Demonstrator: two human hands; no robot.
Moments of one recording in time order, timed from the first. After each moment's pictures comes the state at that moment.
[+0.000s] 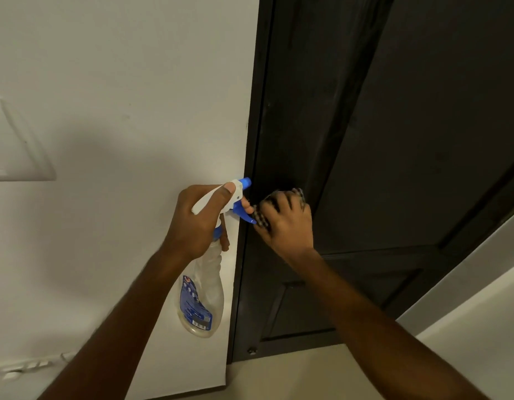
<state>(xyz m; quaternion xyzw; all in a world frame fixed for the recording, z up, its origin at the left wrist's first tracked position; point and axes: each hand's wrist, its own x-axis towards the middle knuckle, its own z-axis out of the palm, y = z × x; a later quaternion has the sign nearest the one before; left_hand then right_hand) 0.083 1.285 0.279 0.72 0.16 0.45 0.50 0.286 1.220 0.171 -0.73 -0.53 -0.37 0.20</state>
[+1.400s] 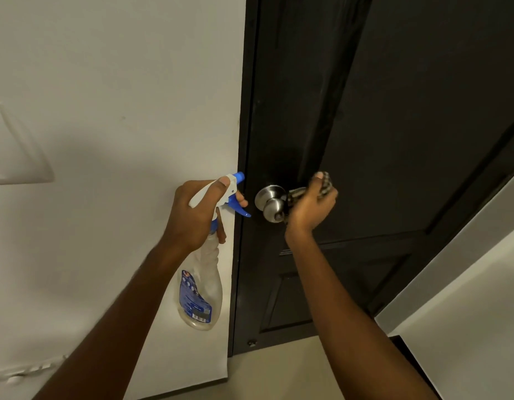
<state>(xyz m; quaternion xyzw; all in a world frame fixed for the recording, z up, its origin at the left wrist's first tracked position) 0.082 1.285 0.285 0.77 0.14 0.39 0.49 0.279 1.219 0.214 -0.56 -0.01 -0.09 0.82</state>
